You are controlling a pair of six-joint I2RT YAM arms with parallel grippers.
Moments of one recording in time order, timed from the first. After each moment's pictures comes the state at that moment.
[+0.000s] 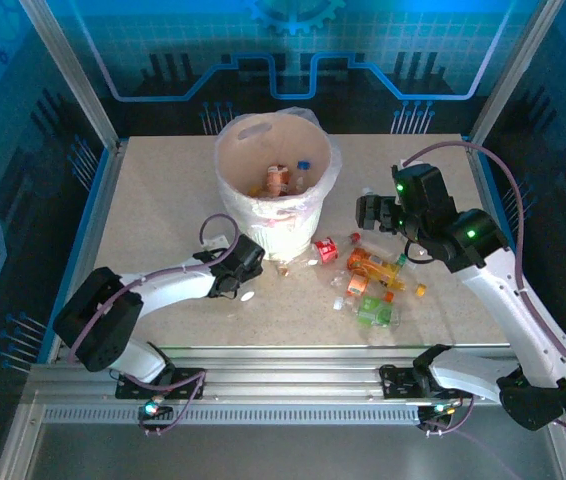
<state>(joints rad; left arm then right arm) -0.64 1.50 0.74 -0.43 -0.40 -1.13 0.52 1.13 1.42 -1.05 0.29 0.42</state>
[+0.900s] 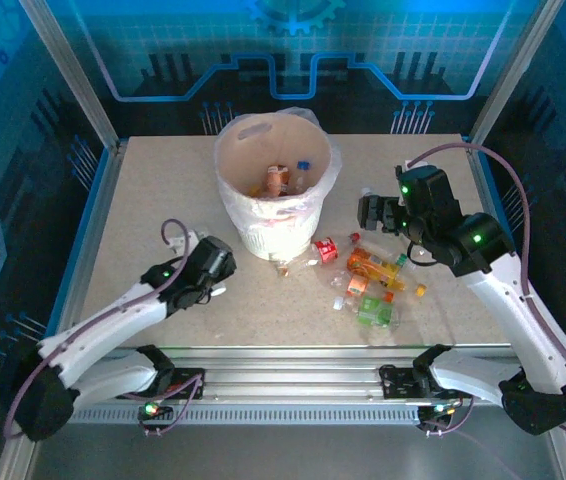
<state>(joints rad) -0.62 1.00 0.72 -0.67 -0.47 -1.06 0.52 1.10 1.42 -1.05 0.28 0.42</state>
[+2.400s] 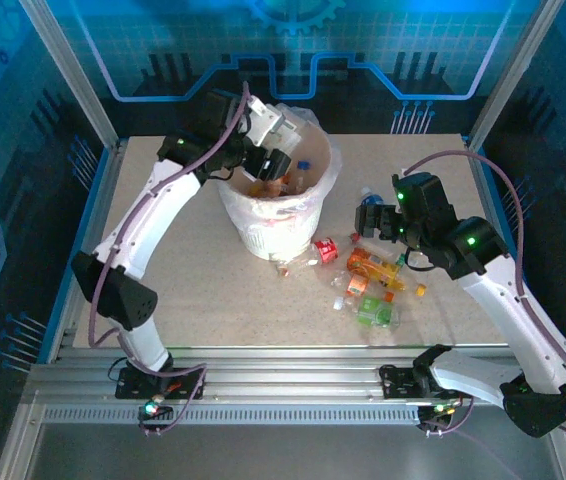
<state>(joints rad) -0.41 1.77 1.97 -0.89 0.21 0.16 0.52 1.08 1.35 -1.05 0.24 0.46</state>
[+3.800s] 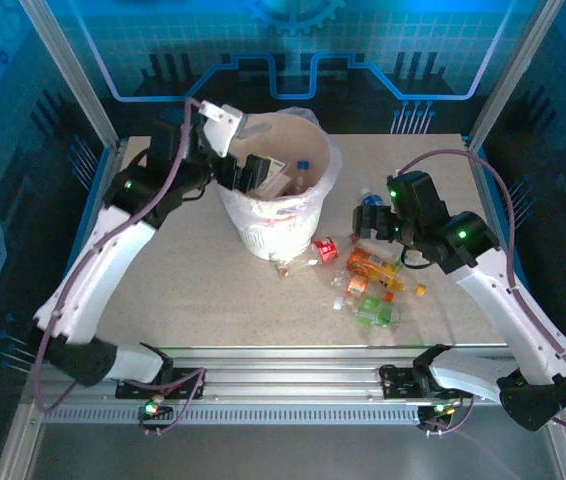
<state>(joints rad) -0.46 1.34 1.65 -0.72 0.07 0.01 0.52 1.12 1.35 -1.07 0.24 0.46</state>
